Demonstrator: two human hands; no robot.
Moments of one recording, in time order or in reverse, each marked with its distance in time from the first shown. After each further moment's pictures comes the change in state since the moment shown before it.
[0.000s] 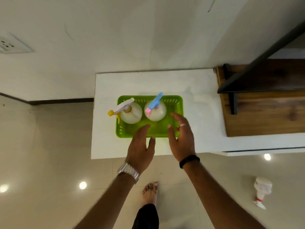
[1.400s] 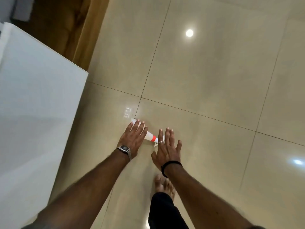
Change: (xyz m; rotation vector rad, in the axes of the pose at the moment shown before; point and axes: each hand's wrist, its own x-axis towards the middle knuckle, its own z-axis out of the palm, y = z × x) left_hand -0.120 0.138 0.863 1.572 -0.956 1.499; right_hand -0.345 0.661 -0.368 -0.327 -0.034 1.183
